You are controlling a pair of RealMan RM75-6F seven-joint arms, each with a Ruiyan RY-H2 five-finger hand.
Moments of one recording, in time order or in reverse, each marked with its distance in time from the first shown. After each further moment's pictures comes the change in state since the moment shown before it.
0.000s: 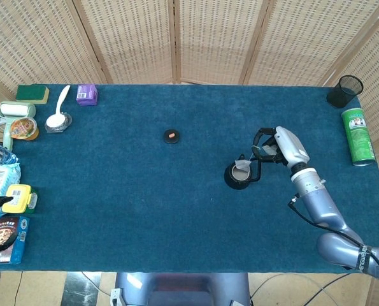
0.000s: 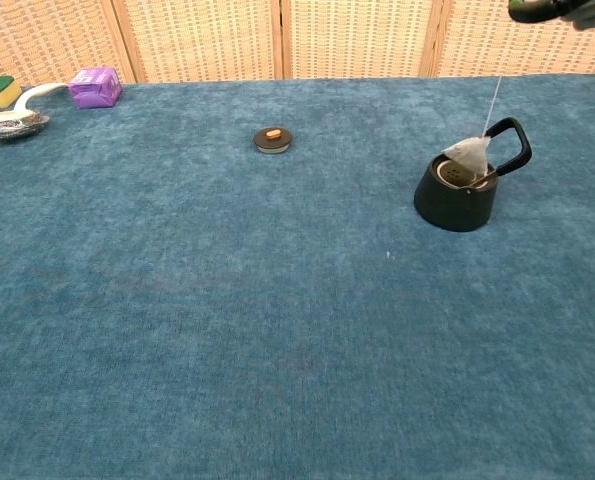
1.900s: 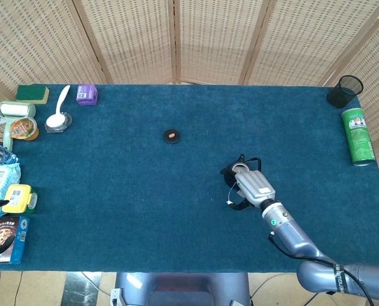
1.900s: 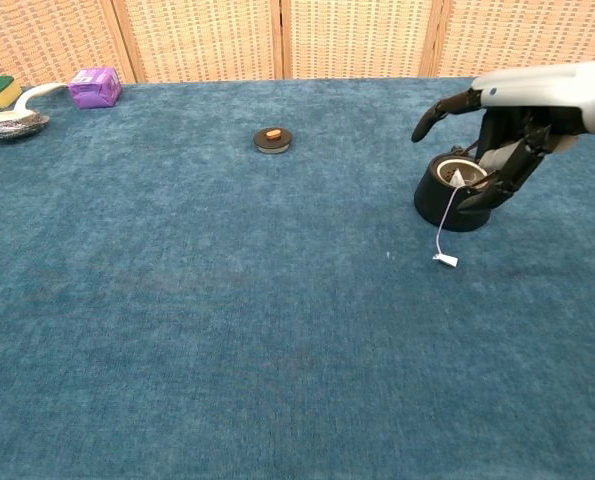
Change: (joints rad) left arm 0.016 -0.004 0.012 0.034 0.007 0.012 -0.037; right arm 0.085 -0.097 -0.249 -0.175 0.007 0.096 -0.502
